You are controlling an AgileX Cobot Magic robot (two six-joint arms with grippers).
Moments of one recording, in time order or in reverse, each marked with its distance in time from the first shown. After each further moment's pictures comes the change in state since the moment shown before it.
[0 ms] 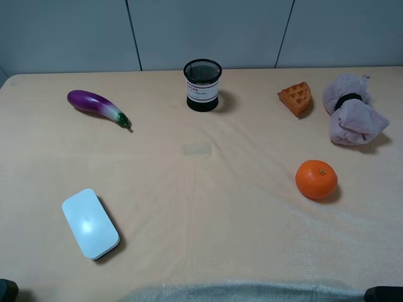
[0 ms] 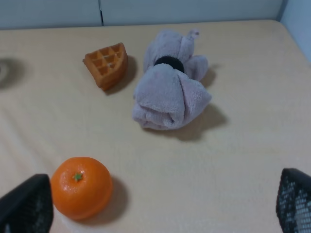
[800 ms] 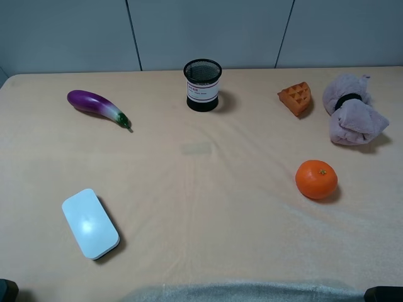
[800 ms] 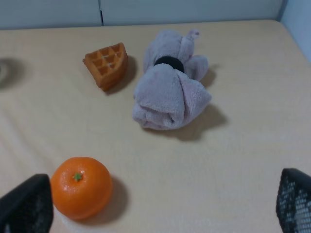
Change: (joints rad) left arm 0.000 0.000 0.000 0.000 0.000 0.000; right arm 0.000 0.000 0.000 0.000 0.000 0.000
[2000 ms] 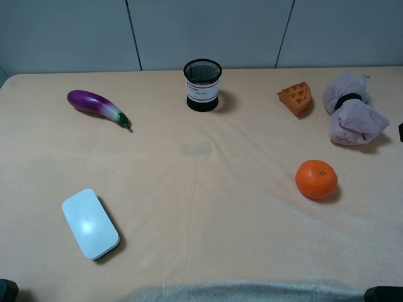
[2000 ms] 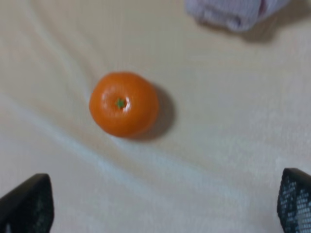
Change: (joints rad) left arm 0.000 0.000 0.000 0.000 0.000 0.000; right arm 0.000 0.865 -0.294 0.152 0.094 -0.064
